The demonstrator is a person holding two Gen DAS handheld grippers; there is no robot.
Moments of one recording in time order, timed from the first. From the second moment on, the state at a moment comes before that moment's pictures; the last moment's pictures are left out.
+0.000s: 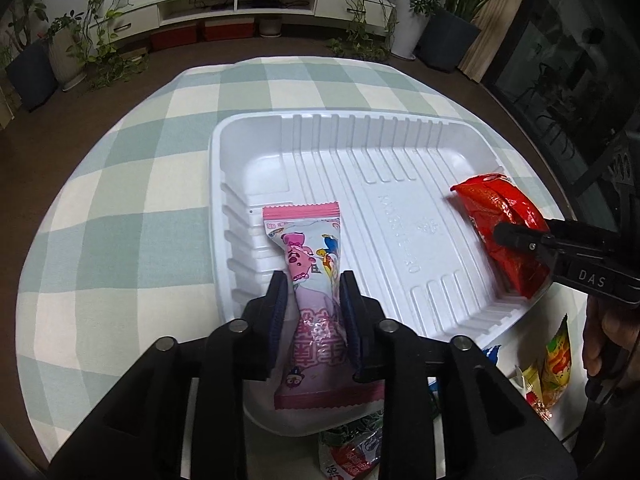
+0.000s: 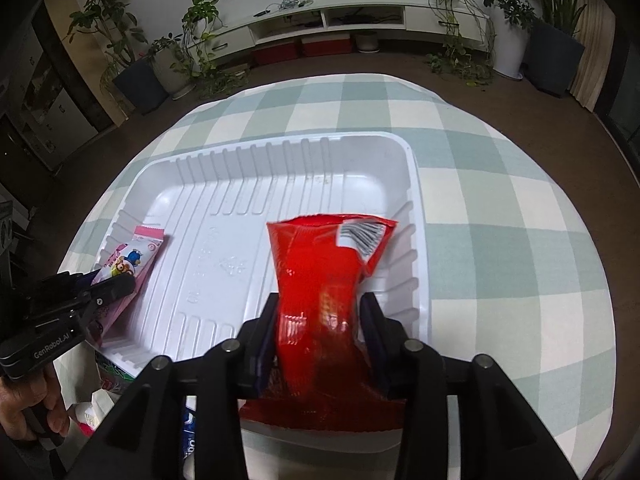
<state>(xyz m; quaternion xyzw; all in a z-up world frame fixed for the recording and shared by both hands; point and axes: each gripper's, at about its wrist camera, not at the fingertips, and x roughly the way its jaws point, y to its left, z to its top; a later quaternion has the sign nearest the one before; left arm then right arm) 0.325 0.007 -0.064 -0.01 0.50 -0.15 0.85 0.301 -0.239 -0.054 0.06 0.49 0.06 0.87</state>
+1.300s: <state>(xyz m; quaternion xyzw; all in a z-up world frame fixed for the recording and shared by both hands) 0.055 0.035 -0.041 0.00 0.46 -0.10 0.88 0.020 -0.191 -0.043 0.12 0.42 0.08 0.90</state>
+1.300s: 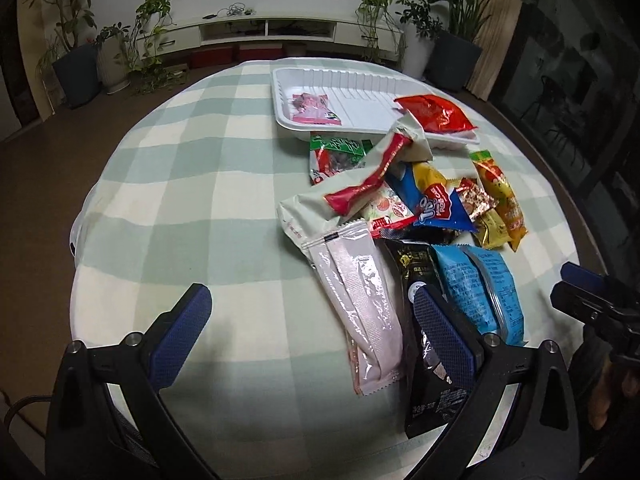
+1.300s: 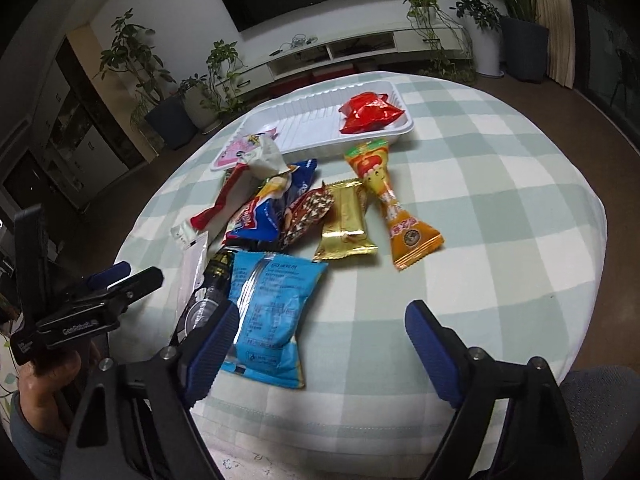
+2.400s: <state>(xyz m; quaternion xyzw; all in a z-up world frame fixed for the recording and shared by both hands) 0.072 0.027 -0.074 0.04 0.49 -0.13 0.86 0.016 -0.165 -0.050 0.09 0.43 0.08 0.90</state>
